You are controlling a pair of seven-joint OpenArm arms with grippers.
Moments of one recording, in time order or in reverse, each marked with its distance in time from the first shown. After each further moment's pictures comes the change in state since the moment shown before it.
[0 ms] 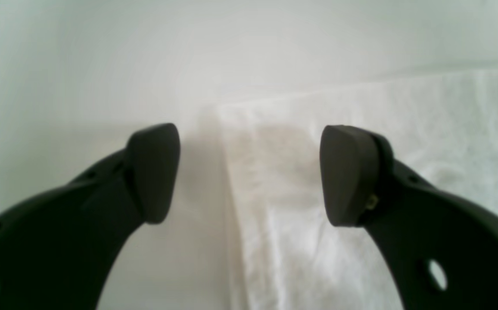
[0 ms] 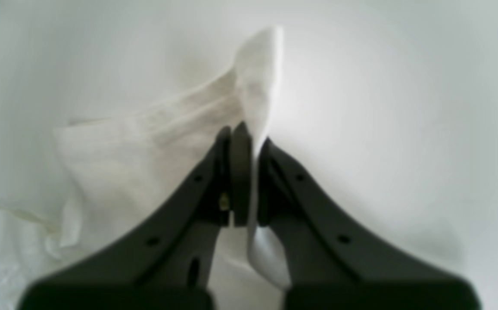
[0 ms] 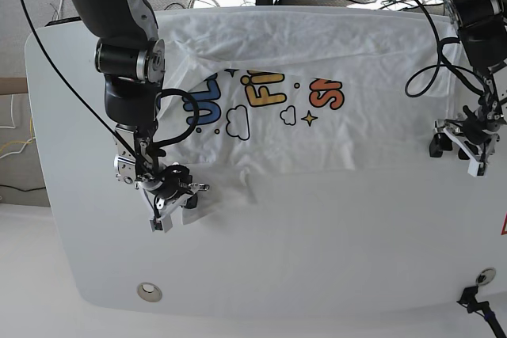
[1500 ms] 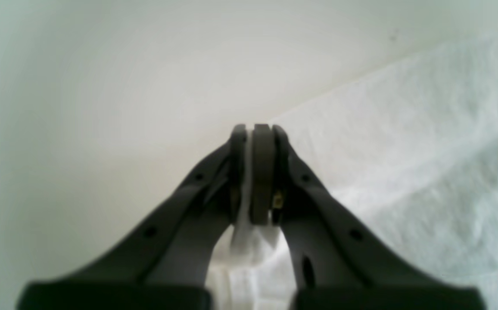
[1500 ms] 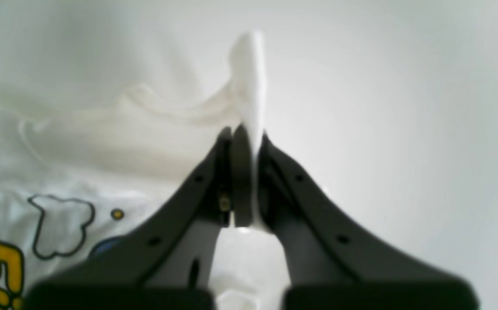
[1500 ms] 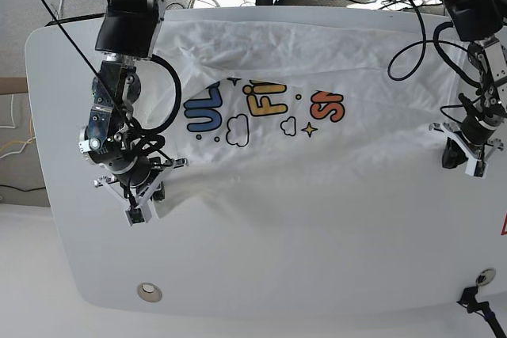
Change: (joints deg) left arm 12.1 3.5 -4.1 26.5 0.2 0.0 0.0; right arm -23.3 -0.2 0.1 61.8 0.7 0.8 -33.7
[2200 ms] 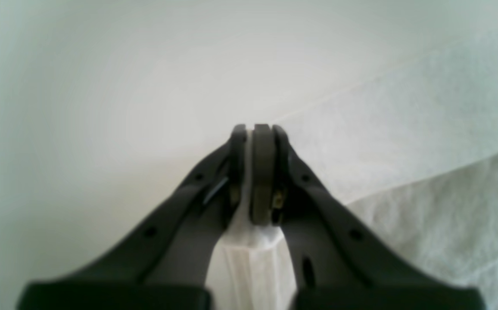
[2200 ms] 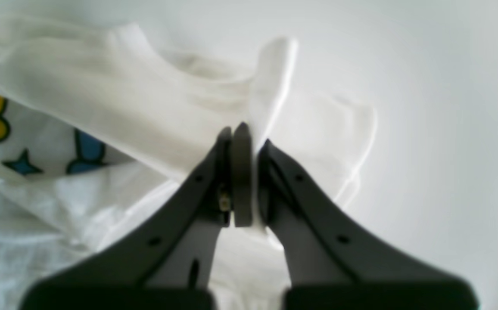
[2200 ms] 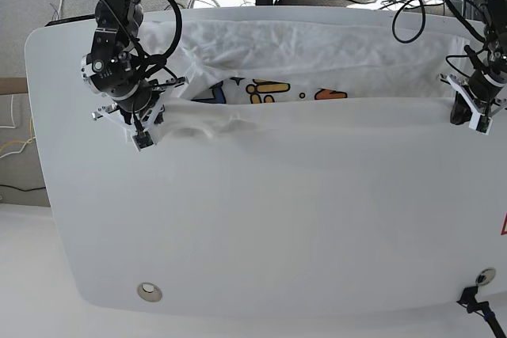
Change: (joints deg) left arm 16.7 -1.9 -4.0 11.2 0.0 -0.4 0.0; right arm -21.4 0.0 0.0 20.2 0.2 3.0 -9.1
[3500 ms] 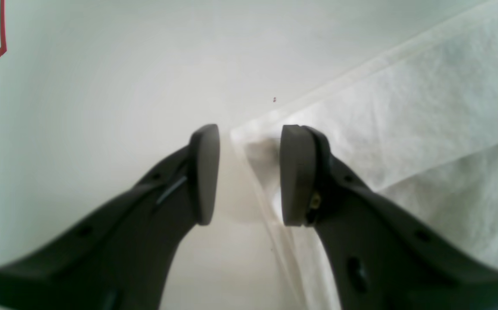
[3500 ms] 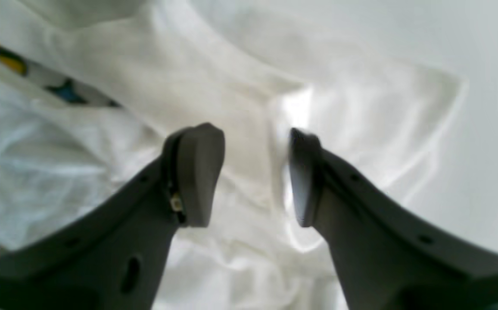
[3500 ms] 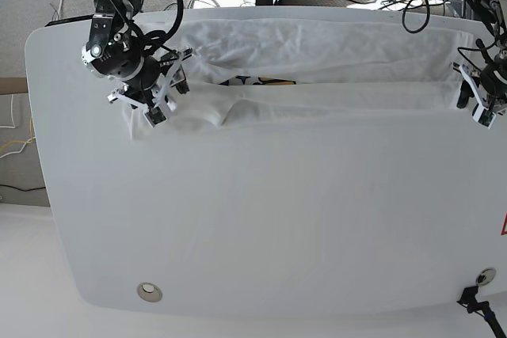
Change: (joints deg) left arm 1.9 -6.1 2.9 -0.1 4.1 -0.1 1.5; right arm -5.4 1.2 -0.2 -0.5 9.9 6.8 -1.8
